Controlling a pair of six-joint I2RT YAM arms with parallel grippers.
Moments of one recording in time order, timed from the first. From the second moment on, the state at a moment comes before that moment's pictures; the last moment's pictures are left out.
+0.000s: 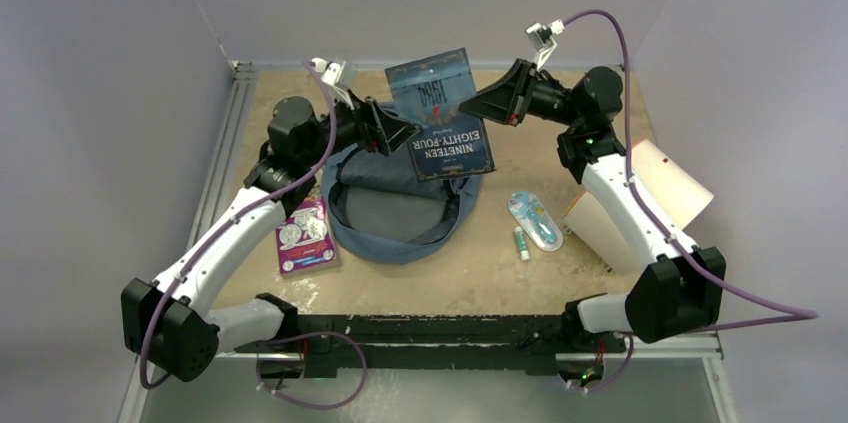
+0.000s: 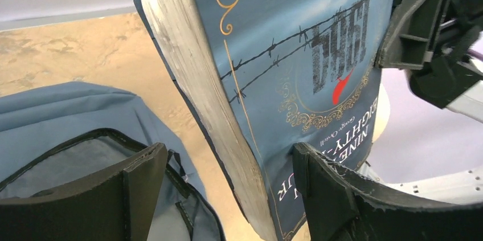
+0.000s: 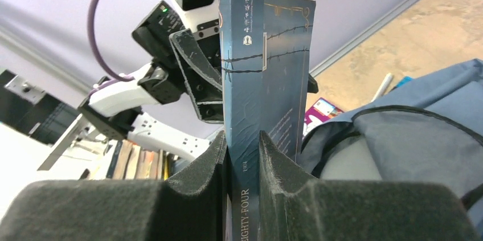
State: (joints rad) left arm -0.43 1.19 1.04 0.13 0.47 -0.50; right arm 0.25 1.35 1.19 0.44 -1.05 0.96
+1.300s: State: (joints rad) left arm -0.43 1.24 0.91 0.62 0.82 -0.87; right arm 0.25 1.33 1.24 0.26 -0.99 0.80
